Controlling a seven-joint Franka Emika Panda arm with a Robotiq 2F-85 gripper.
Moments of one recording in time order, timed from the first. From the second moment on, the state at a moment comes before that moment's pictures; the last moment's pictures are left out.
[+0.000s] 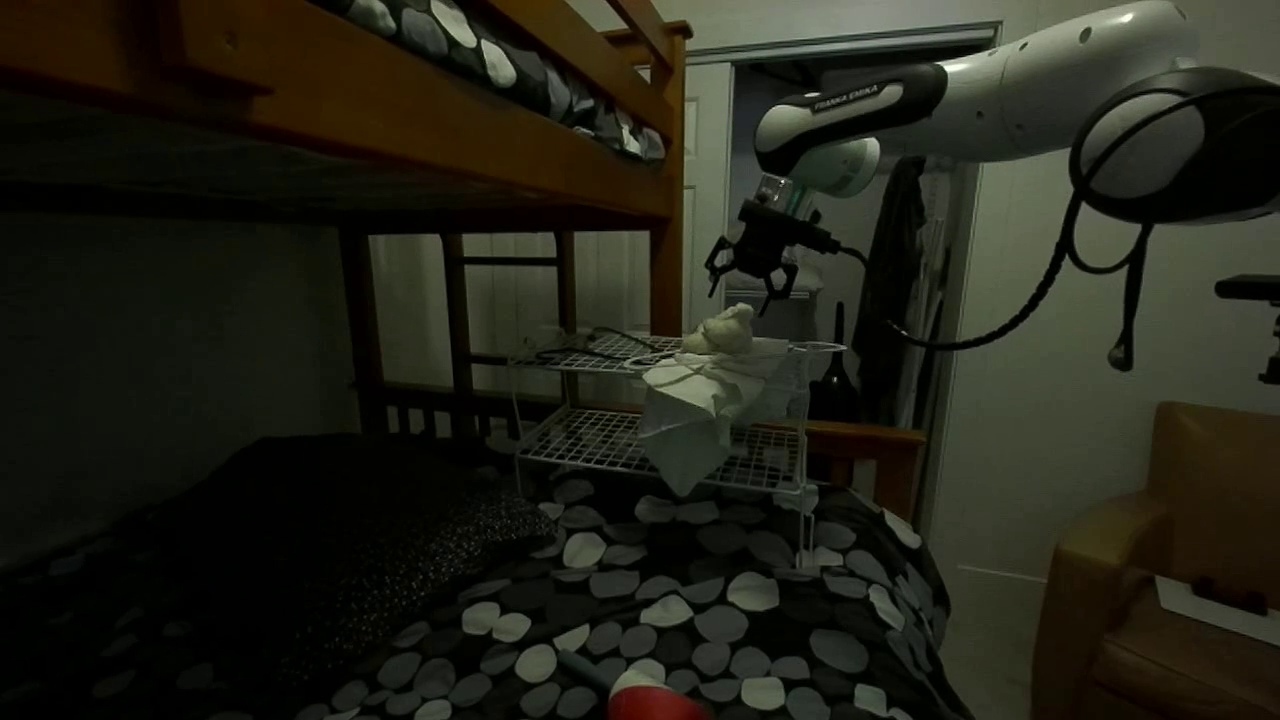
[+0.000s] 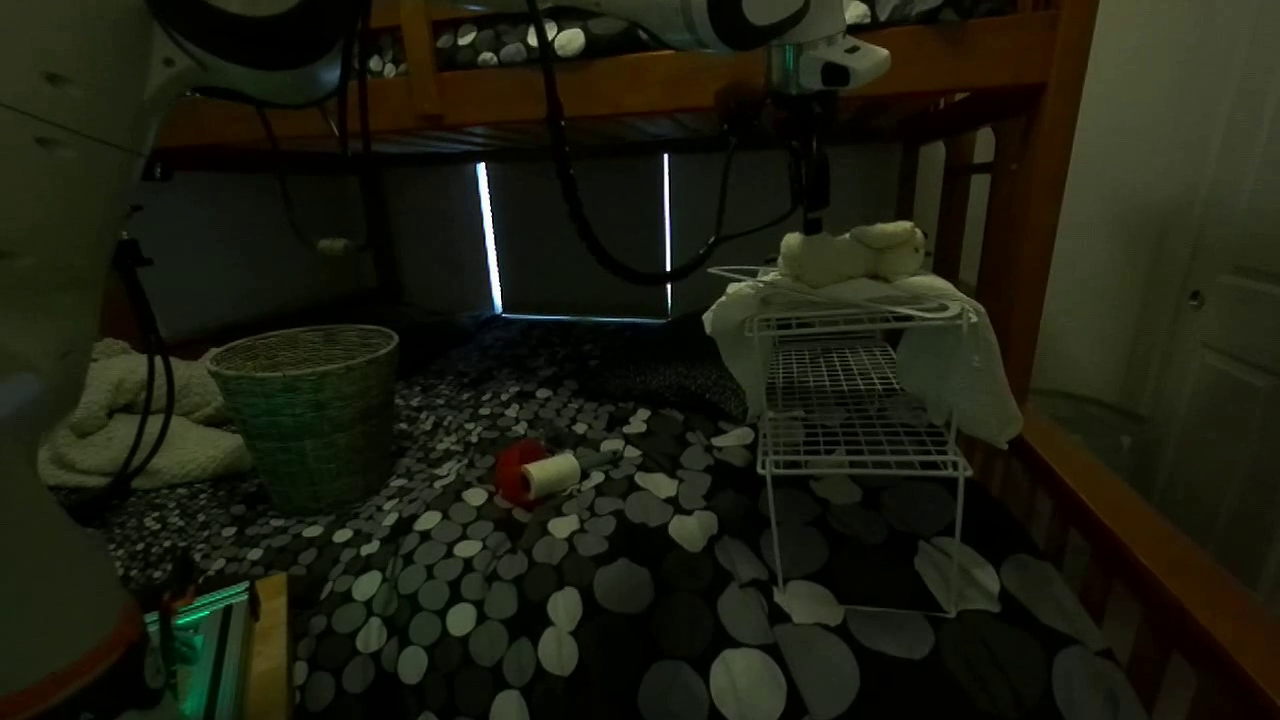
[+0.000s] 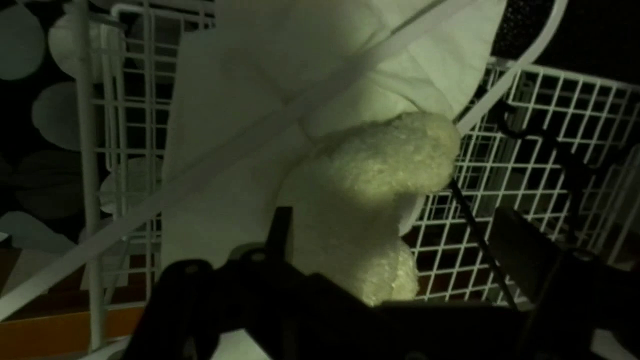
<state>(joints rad) -0.01 0.46 -0.07 -1.16 0.27 1.95 0.51</state>
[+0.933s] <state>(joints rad) 0.02 0.62 -0.09 -1.05 0.14 1.95 0.53</state>
